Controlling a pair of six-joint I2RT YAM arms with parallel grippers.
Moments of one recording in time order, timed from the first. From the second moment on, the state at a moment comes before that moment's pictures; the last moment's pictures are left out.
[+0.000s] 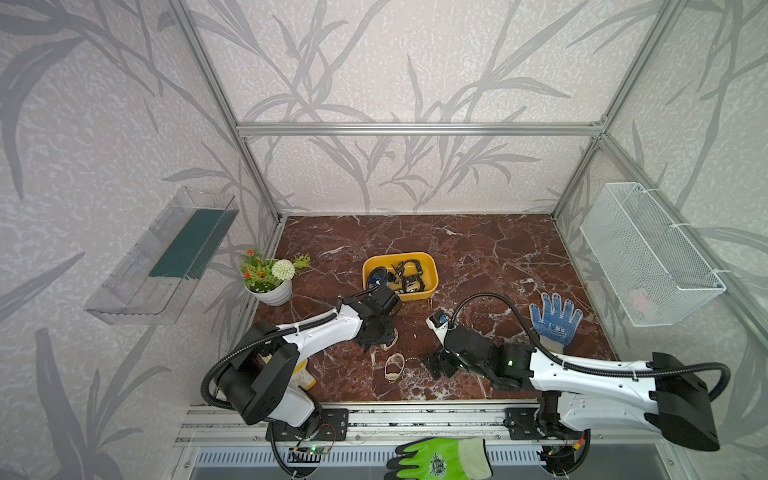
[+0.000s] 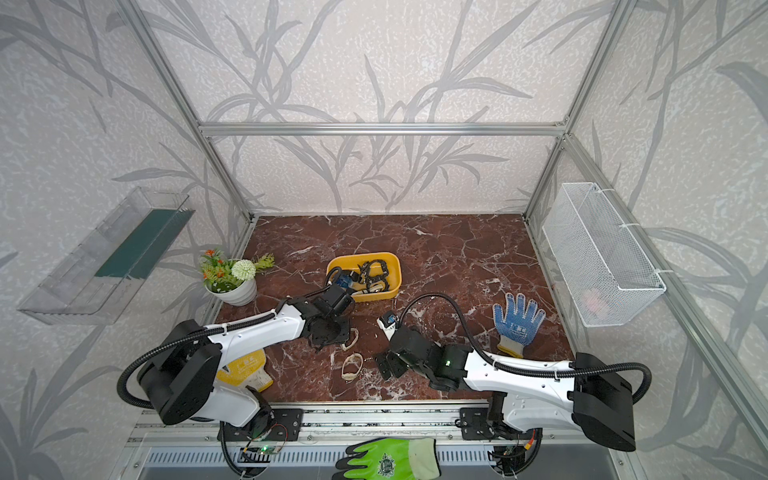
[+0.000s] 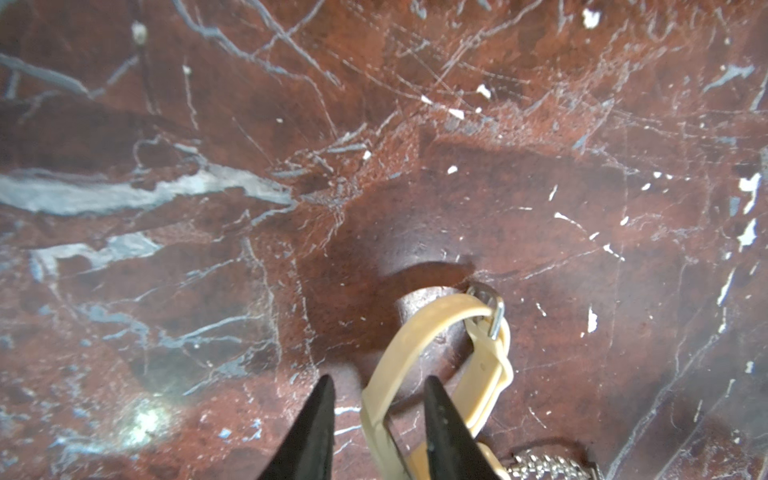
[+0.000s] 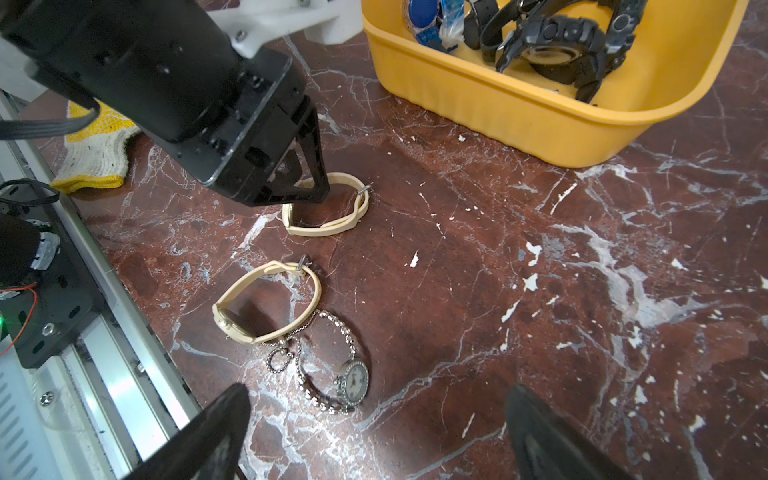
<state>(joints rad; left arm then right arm) -0.67 1.49 0.80 -0.62 0.00 -0.78 1.17 1.16 0.61 -0.19 0.22 0.41</state>
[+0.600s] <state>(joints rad) -0.68 1.54 0.81 -0.60 0.04 -0.78 1.17 1.16 0.61 -0.19 0.24 0.41</state>
